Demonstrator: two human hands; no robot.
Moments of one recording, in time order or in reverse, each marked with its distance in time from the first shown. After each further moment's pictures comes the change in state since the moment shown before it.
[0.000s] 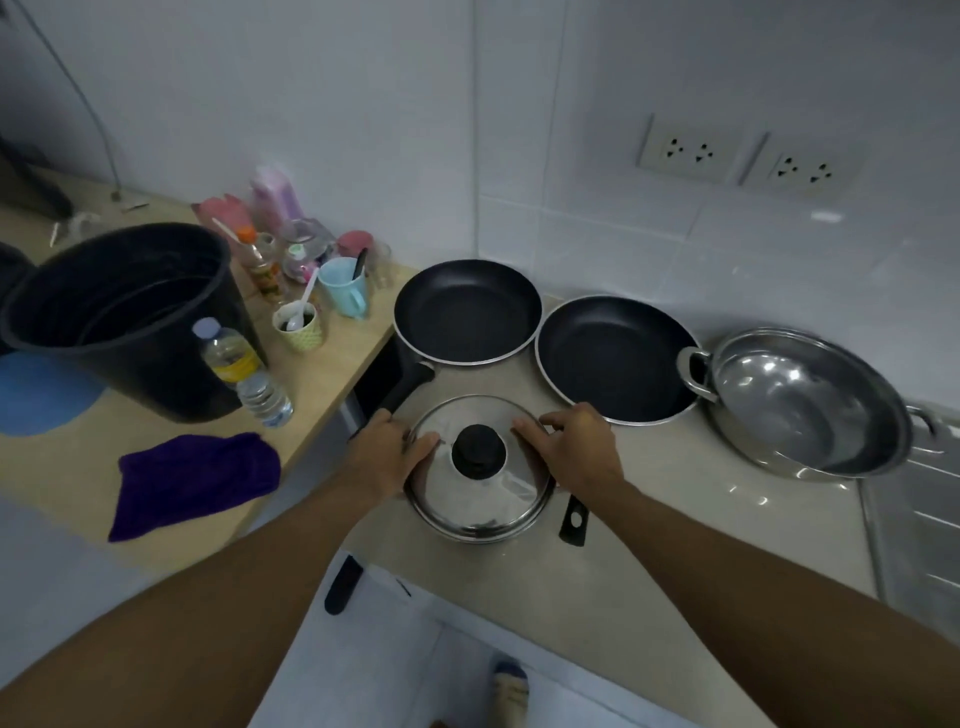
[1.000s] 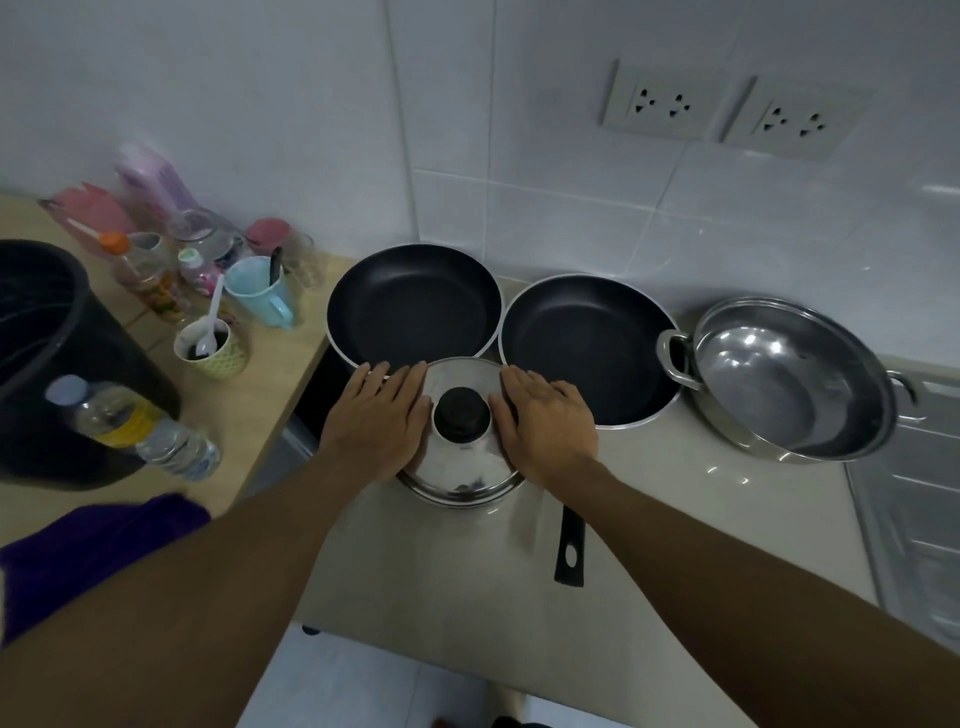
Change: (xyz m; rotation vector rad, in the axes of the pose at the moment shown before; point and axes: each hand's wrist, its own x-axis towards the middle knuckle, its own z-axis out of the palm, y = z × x) left_hand 0.112 0.028 0.004 0.731 -0.031 0.441; right_hand 0.066 -0.004 0.017 -0.443 0.078 -0.176
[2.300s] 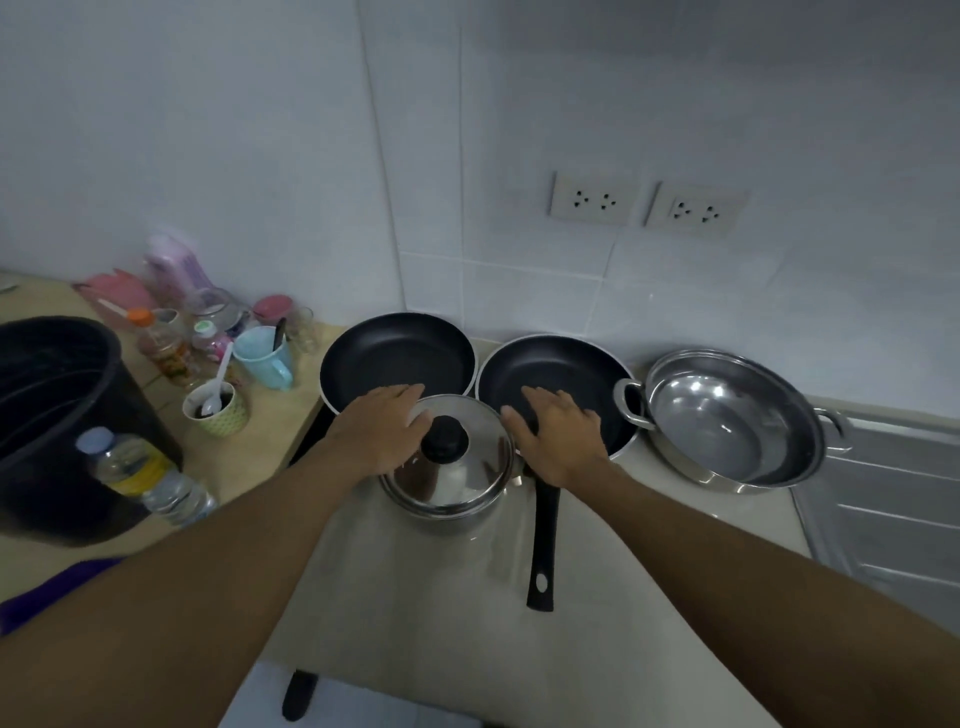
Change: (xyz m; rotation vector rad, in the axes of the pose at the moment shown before) left_hand 0.008 0.000 -0.068 -0.508 0.006 -0.109; right_hand 0.001 0.037 -0.063 0.189 -0.128 0.197
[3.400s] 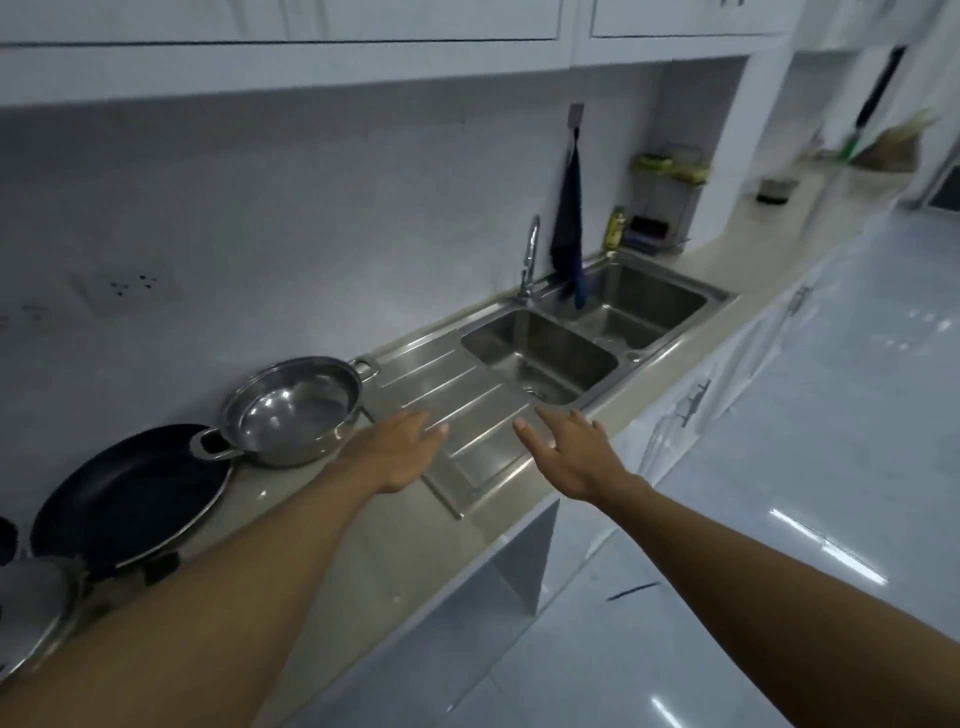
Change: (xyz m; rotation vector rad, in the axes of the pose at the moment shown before) left_hand -0.156 0.463 0.092 0.092 -0.250 0.802; right_hand -0.466 0.257 -0.157 0.113 0.449 0.719
